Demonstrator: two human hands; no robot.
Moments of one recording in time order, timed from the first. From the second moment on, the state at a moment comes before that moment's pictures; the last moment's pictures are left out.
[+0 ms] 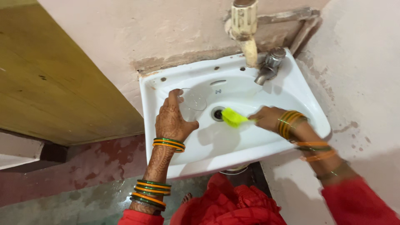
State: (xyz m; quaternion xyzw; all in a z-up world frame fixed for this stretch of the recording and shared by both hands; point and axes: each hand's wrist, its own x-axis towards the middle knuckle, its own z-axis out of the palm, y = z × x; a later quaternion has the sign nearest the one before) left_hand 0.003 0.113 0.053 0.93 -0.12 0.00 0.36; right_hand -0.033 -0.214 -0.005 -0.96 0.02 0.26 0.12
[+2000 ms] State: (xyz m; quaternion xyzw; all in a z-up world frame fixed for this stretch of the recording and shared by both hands) left_hand -0.028 0.093 0.059 0.91 -0.16 -0.01 0.38; right_hand -0.087 -0.223 -0.002 -0.98 0.04 0.03 -0.20
